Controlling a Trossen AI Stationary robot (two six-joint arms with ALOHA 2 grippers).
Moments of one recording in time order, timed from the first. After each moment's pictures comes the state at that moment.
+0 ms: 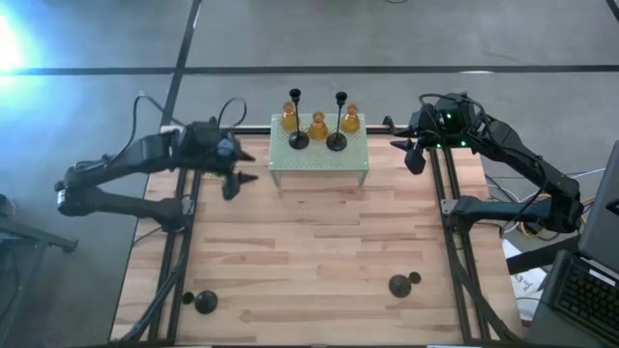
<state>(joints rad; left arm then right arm) 0.27 0.94 1.15 -0.82 0.05 -0.01 -0.65 0.96 1.15 -0.81 -0.20 -0.16</state>
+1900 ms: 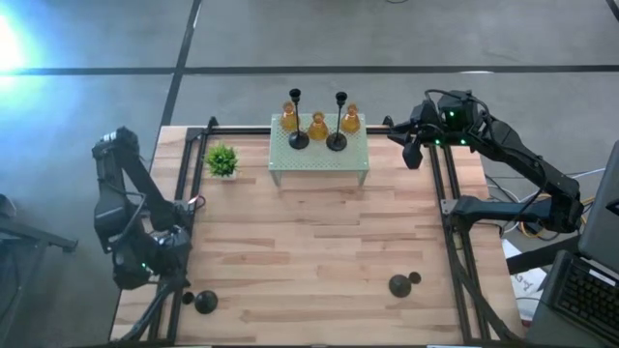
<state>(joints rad) -1.18 0.90 0.99 -1.07 -0.21 -1.79 -0.65 0.96 1.15 -0.72 -0.20 -0.06</state>
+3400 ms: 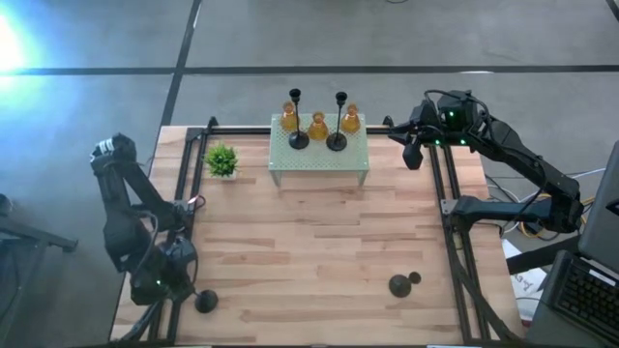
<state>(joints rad) -1.16 1.04 0.96 -1.09 -0.10 -1.91 -0.65 0.97 1.15 -0.72 -0.20 -0.11</state>
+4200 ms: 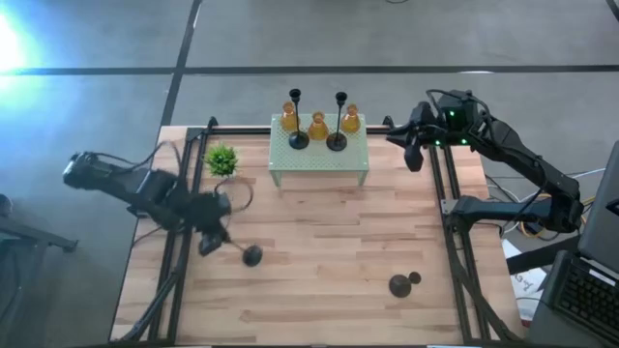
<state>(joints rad) -0.31 0.90 1.00 -1.09 0.08 -0.75 -0.64 0.97 1.15 -0.70 -0.30 -0.06</state>
